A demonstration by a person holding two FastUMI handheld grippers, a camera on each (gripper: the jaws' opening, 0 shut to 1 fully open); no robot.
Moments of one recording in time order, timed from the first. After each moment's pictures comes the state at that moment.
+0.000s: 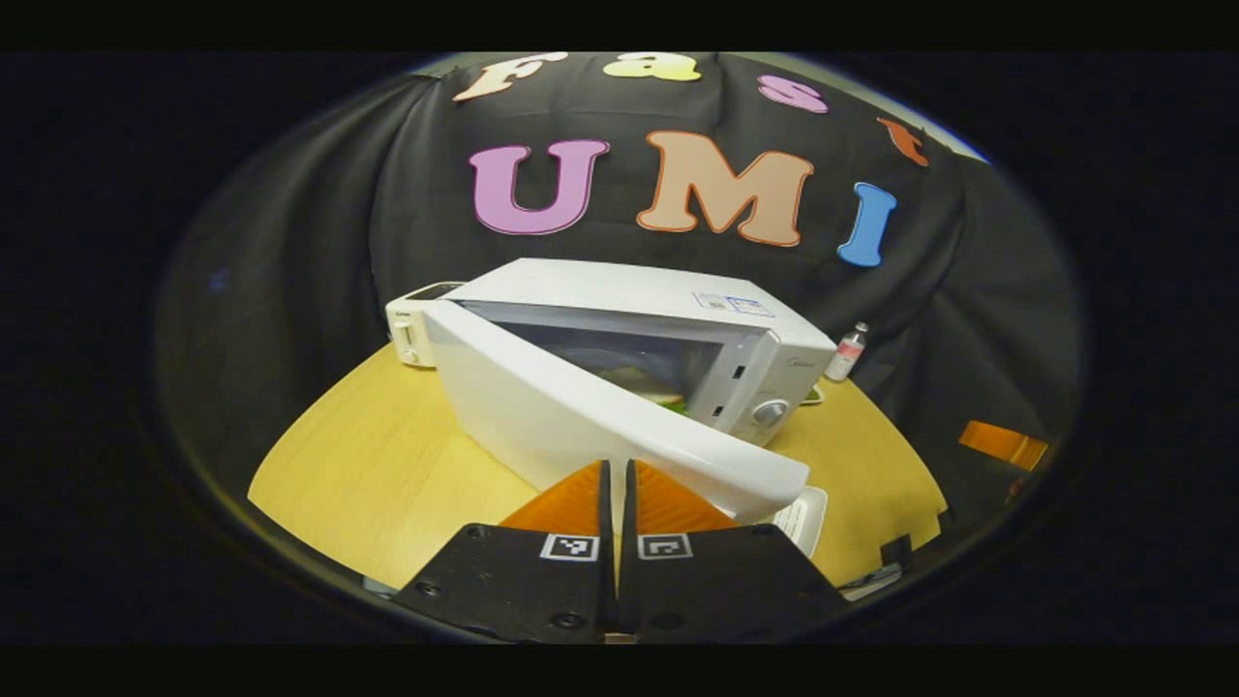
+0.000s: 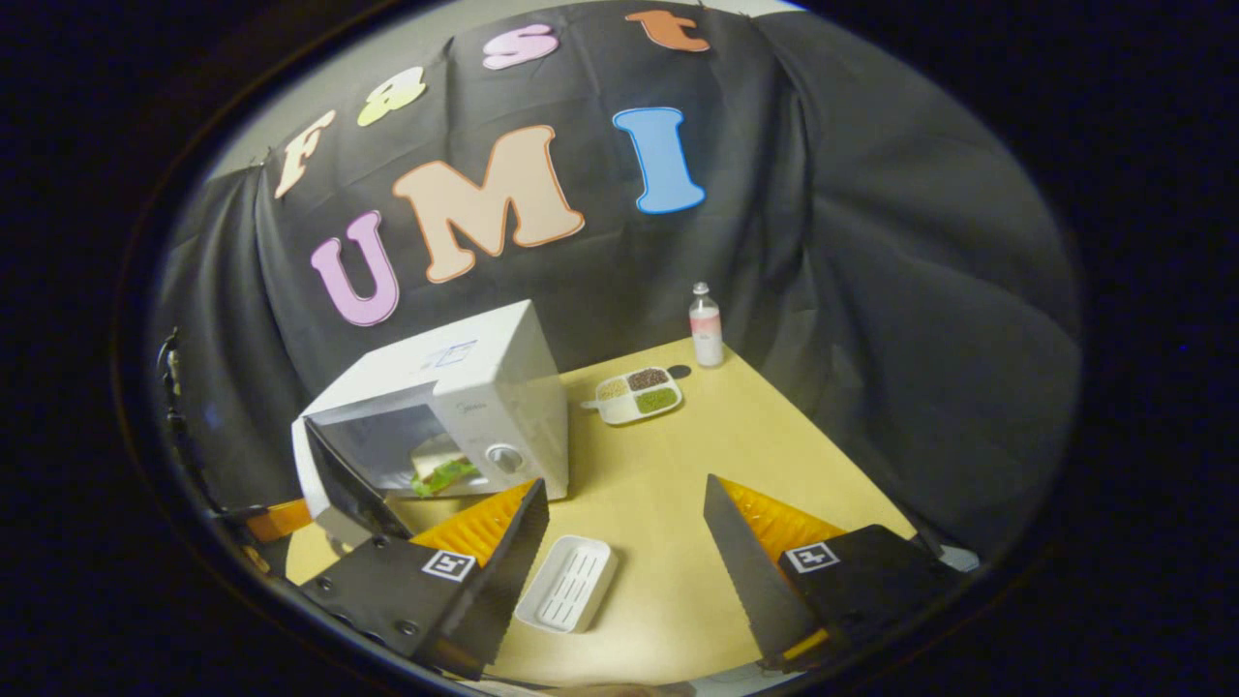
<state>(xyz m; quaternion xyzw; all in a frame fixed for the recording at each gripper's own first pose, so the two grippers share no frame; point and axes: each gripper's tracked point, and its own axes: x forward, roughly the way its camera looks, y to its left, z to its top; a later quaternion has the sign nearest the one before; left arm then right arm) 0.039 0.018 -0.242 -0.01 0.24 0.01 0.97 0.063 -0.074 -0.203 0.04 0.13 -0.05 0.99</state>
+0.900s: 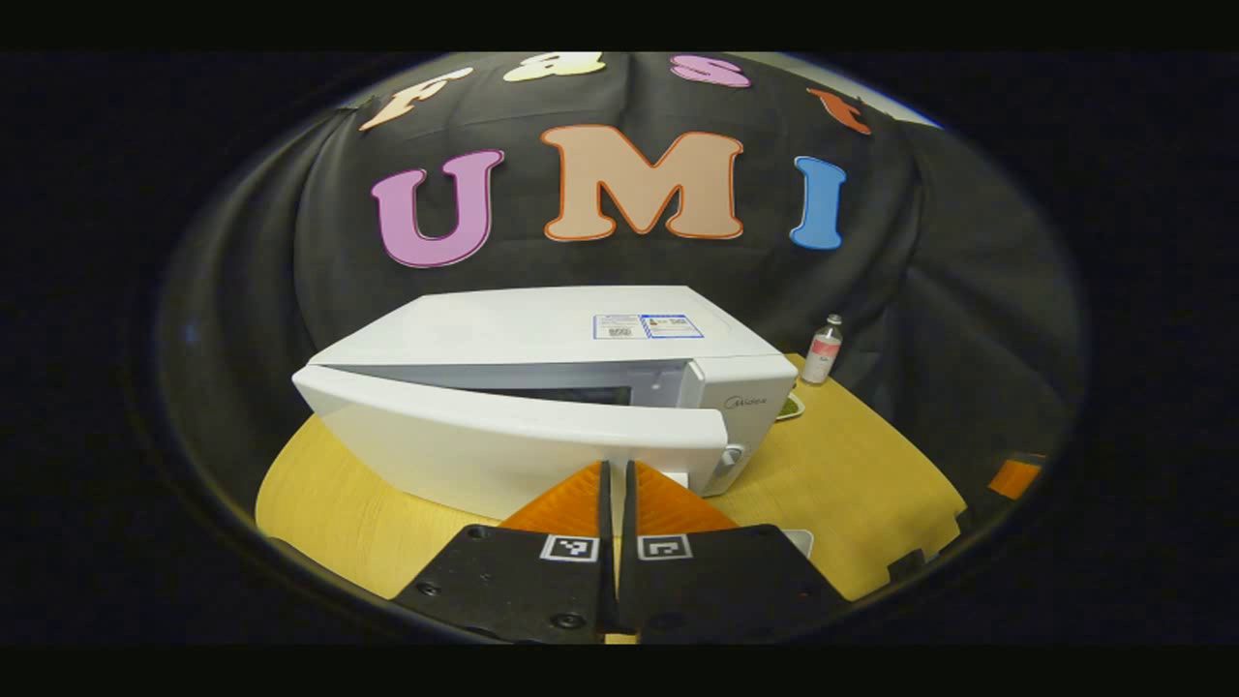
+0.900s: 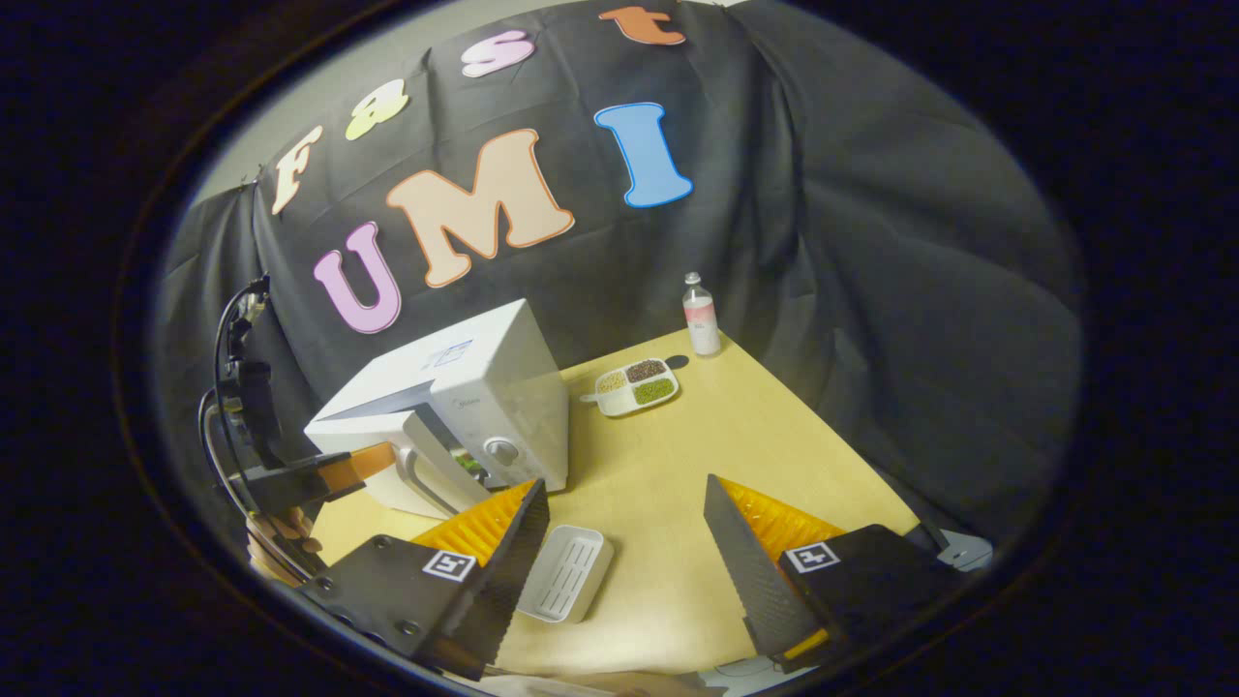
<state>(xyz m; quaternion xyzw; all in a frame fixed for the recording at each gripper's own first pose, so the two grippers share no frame) 0.130 -0.054 -0.246 0.06 0.22 -0.04 0.97 0.054 -0.091 -0.202 0.06 0.13 -0.04 0.99</state>
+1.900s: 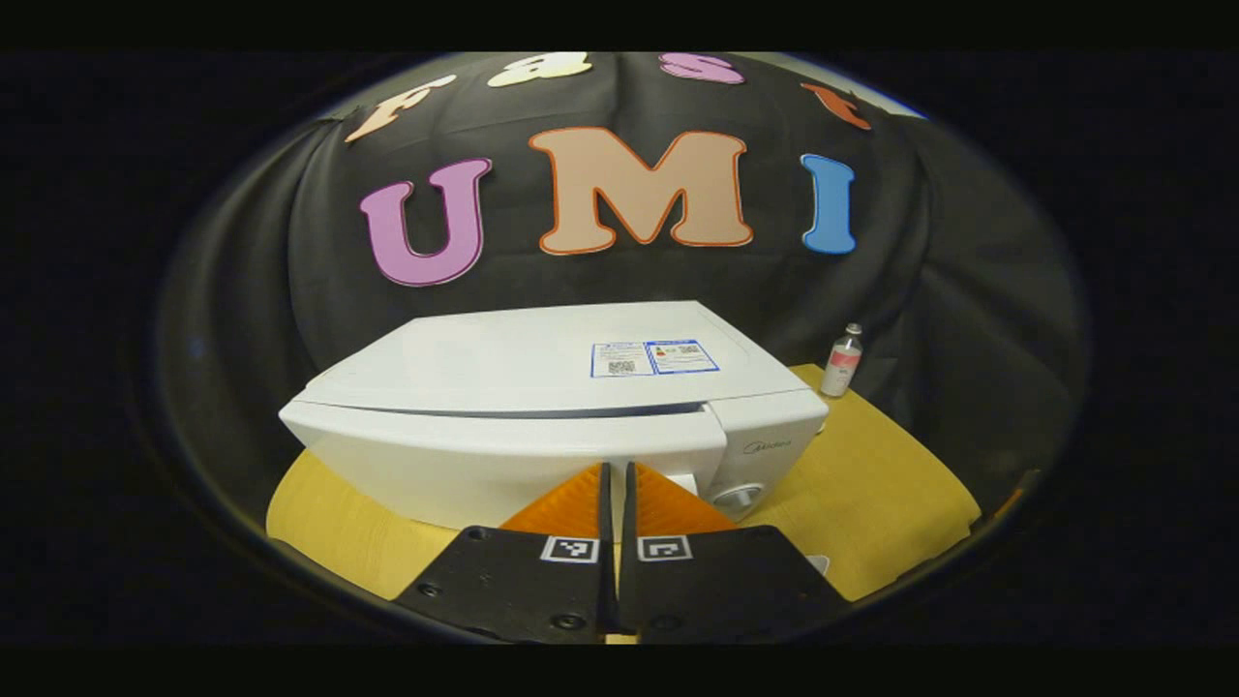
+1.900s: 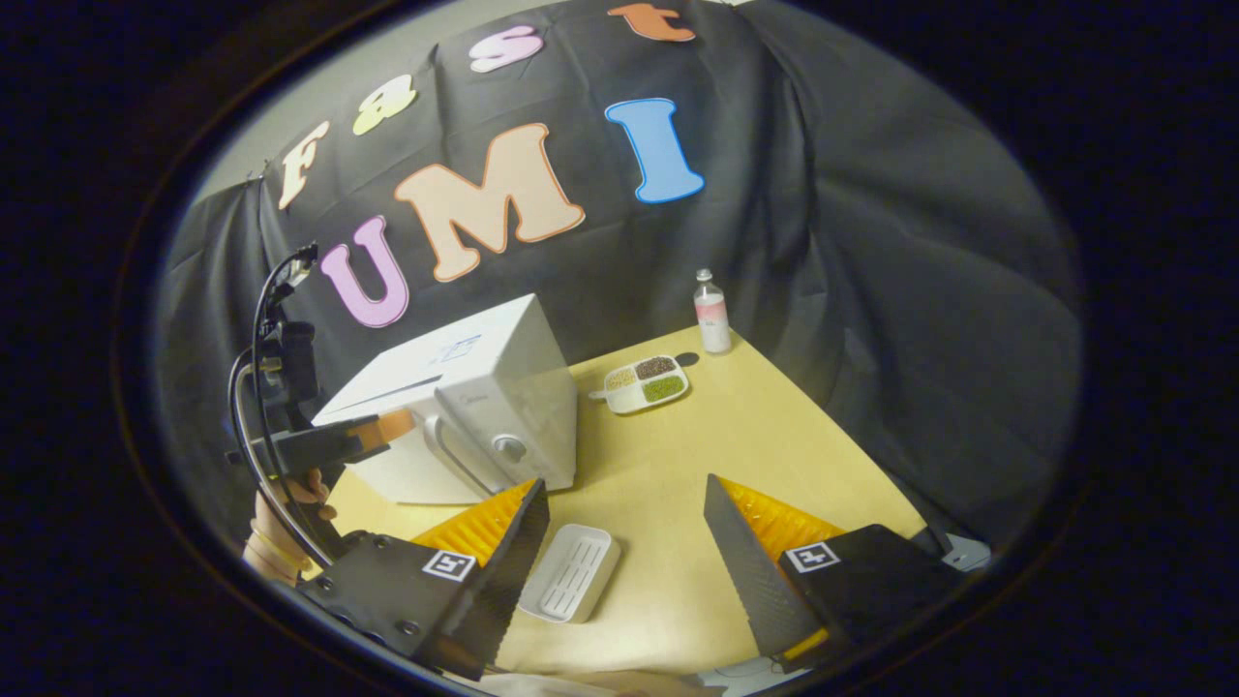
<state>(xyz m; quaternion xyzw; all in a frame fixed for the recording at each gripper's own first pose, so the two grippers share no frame) 0.171 -0.052 -0.240 0.07 0.21 -0.03 0.98 0.061 -0.081 -0.204 0.05 0.14 -0.03 0.99</state>
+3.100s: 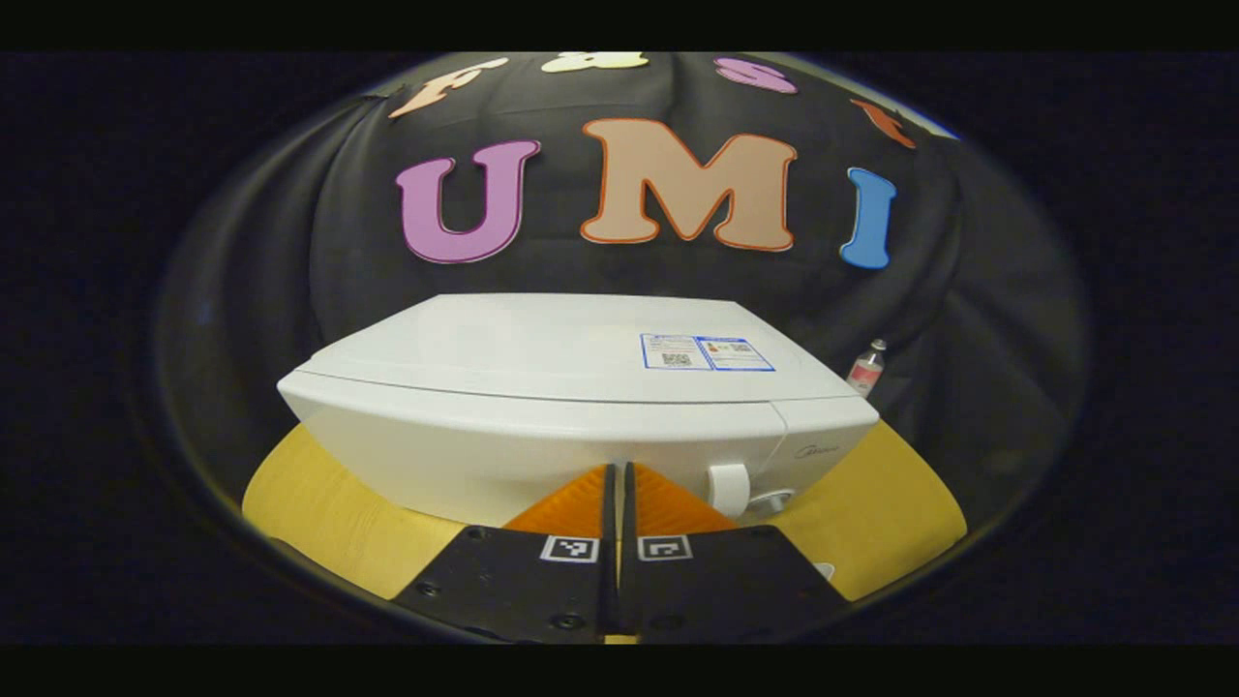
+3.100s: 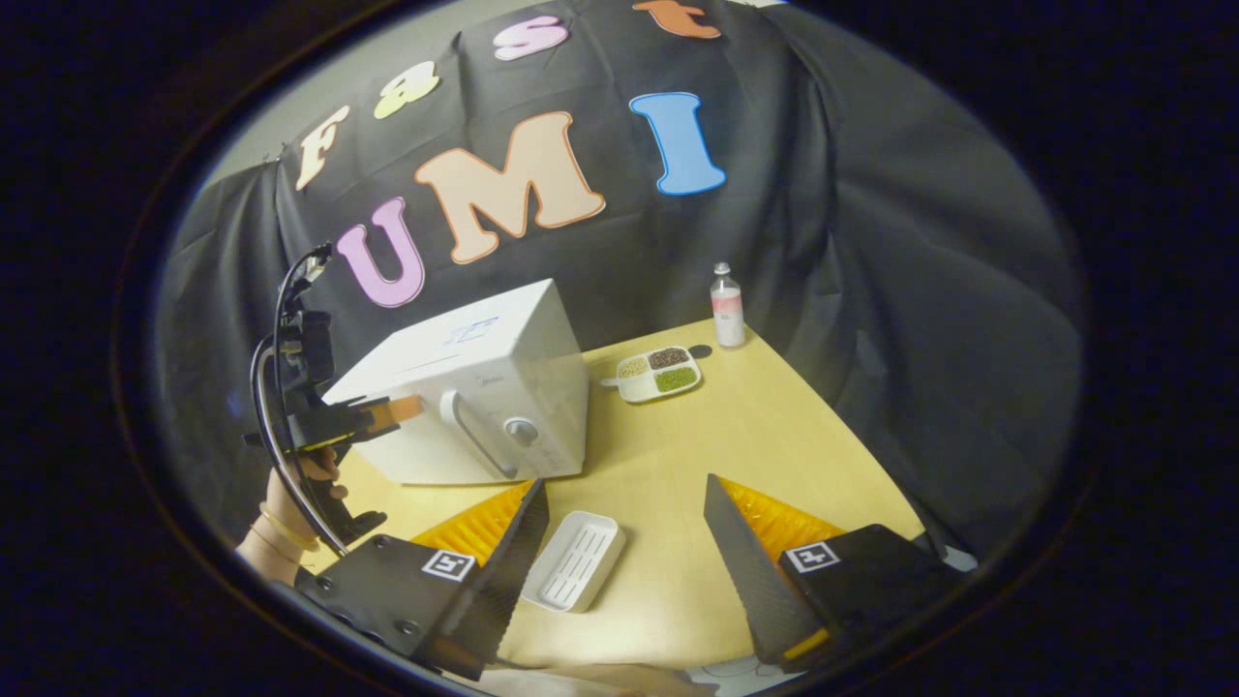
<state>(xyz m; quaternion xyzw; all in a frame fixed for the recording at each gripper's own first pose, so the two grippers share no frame) 0.181 -0.019 -0.248 0.03 0.21 0.00 0.98 0.052 -0.071 -0.210 0.02 0.15 -0.01 0.99</state>
